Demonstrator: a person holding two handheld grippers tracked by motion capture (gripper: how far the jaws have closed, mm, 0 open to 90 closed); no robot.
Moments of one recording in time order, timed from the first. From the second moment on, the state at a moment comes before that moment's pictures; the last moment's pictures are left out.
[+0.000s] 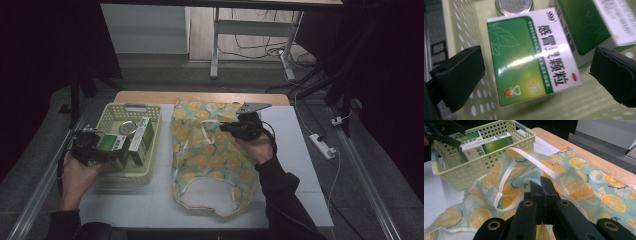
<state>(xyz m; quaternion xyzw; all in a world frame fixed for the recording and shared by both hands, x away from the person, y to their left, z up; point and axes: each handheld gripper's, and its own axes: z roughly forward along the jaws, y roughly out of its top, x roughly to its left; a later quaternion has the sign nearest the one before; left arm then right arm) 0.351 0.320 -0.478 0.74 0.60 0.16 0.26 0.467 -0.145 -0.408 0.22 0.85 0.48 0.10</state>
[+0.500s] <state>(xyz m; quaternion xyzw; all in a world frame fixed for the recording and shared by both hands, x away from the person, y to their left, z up) 0.368 0.320 -0.485 0.75 0.62 0.09 0.20 0.467 -0.144 -0.409 0.22 0.85 0.48 0.10</state>
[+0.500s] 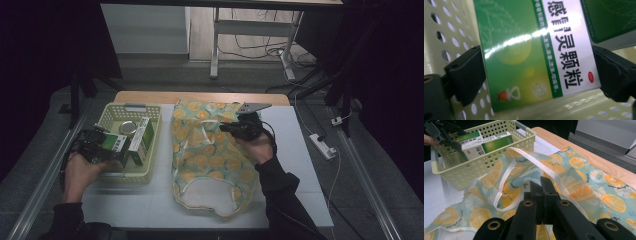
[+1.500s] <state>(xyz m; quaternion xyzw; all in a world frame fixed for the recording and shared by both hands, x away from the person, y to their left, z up) 0.332 0.332 -0.439 0.72 0.61 0.18 0.30 0.468 -0.149 -0.409 0.22 0.84 0.48 0.10</state>
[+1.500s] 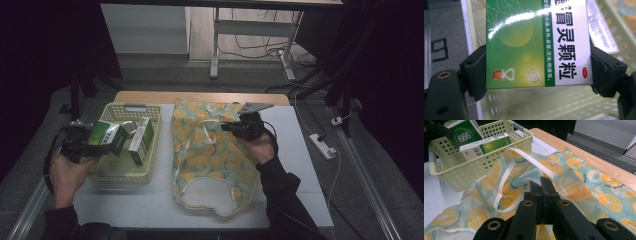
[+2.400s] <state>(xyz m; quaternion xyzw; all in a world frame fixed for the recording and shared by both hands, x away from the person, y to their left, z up) 0.299 0.276 -0.382 0.76 0.48 0.18 0.40 0.470 -0.150 -0.411 0.23 0.84 0.48 0.10</state>
